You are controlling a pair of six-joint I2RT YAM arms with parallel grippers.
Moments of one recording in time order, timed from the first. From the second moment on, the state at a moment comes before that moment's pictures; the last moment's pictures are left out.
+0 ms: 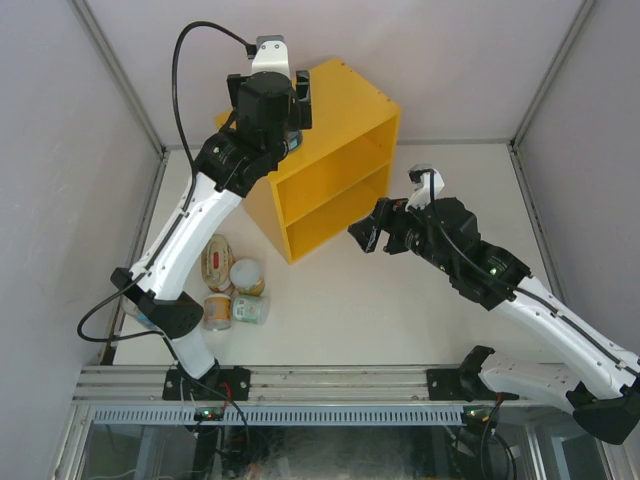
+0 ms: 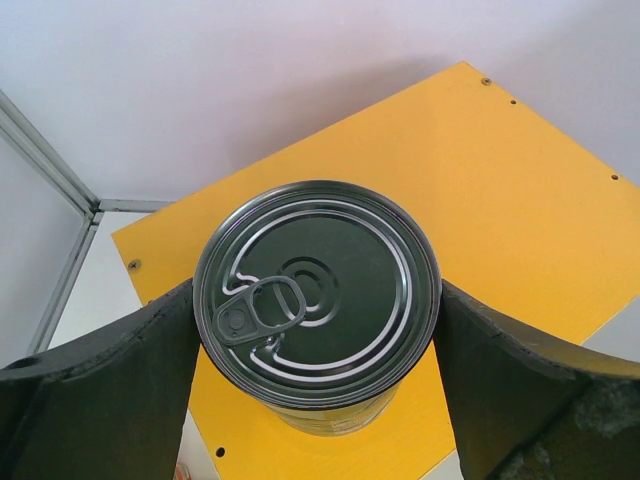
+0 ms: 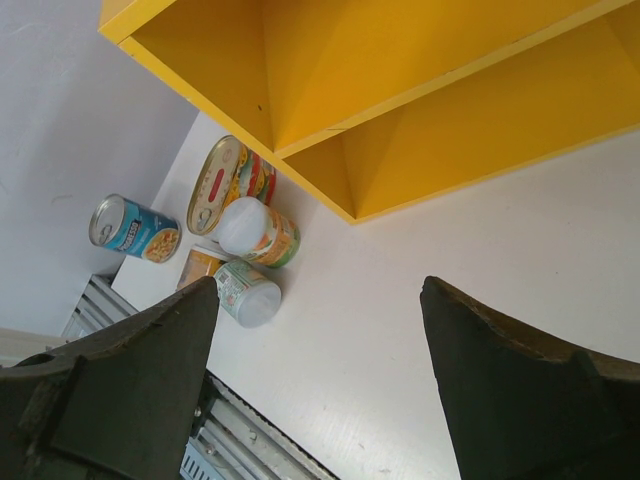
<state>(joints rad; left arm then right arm) -0.69 1.73 2.22 -0.68 -0.75 -0.15 0.78 0.98 1.10 -0.44 0.11 0.56</state>
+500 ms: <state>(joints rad) -0.69 1.73 2.22 -0.68 -0.75 -0.17 0.78 0.97 1.10 -0.44 0.11 0.56</state>
